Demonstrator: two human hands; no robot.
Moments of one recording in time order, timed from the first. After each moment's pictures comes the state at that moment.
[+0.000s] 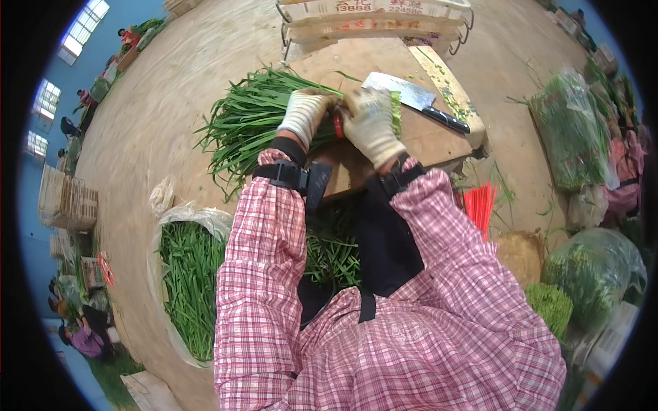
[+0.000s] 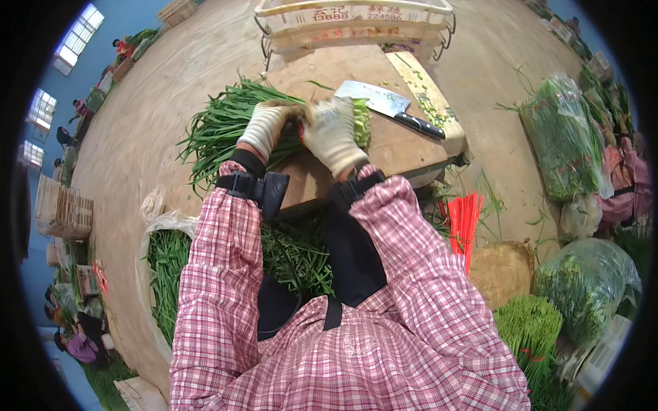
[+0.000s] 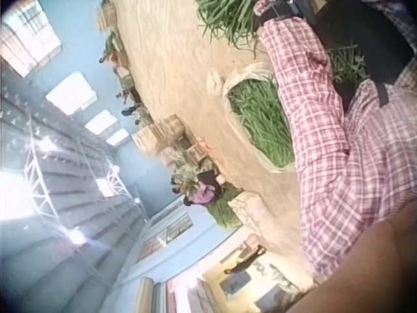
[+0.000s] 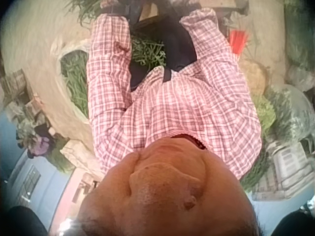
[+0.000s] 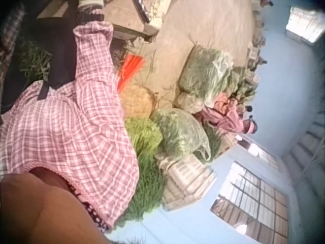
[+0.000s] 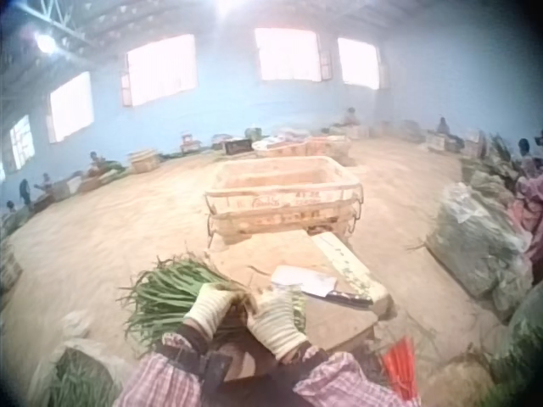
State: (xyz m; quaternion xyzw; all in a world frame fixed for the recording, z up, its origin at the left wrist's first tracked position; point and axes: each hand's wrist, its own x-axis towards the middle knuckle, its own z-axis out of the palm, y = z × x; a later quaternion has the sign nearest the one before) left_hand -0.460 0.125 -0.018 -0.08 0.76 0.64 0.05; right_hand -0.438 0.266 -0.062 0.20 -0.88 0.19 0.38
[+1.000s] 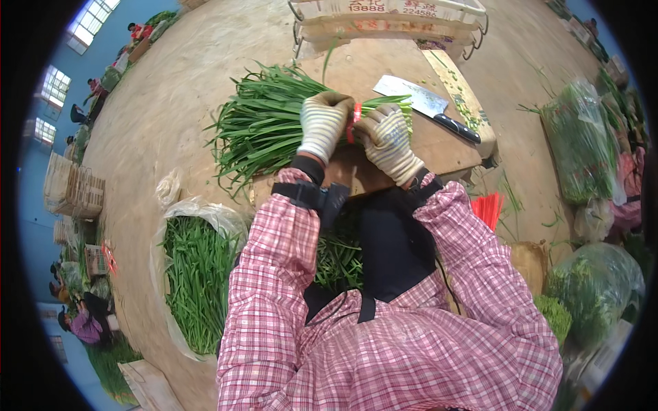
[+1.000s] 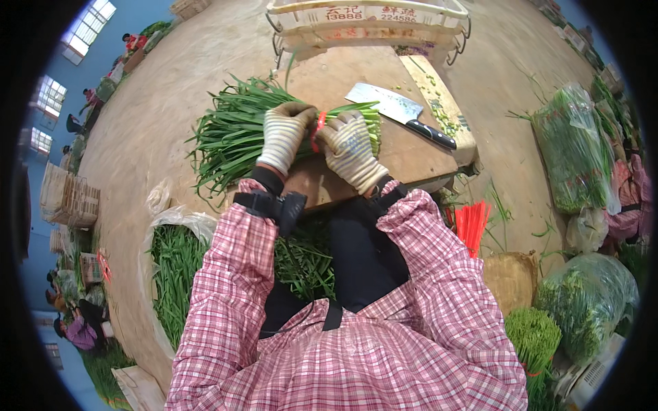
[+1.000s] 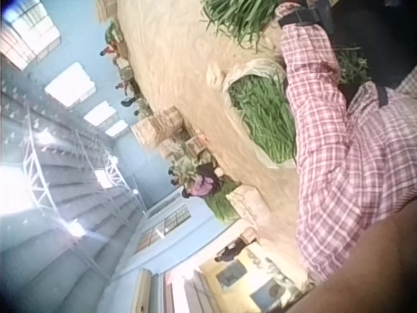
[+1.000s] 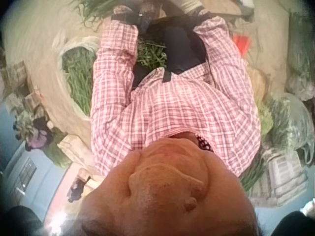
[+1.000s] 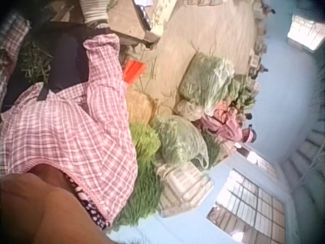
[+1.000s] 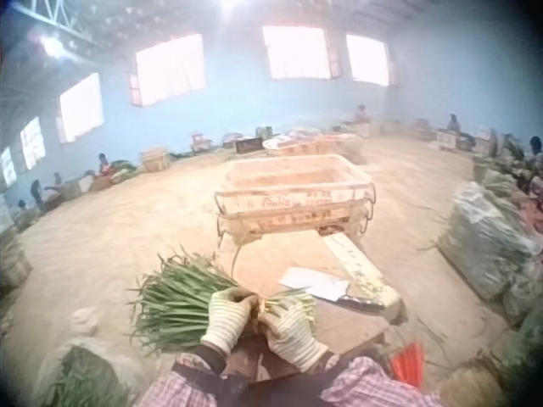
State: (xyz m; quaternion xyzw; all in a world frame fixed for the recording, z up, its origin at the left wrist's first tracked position) left_hand -0.436 0.133 -0.036 -0.06 0.74 0.67 -0.09; right_hand -0.429 0.279 -0.081 0.38 -0.78 0.32 0.39
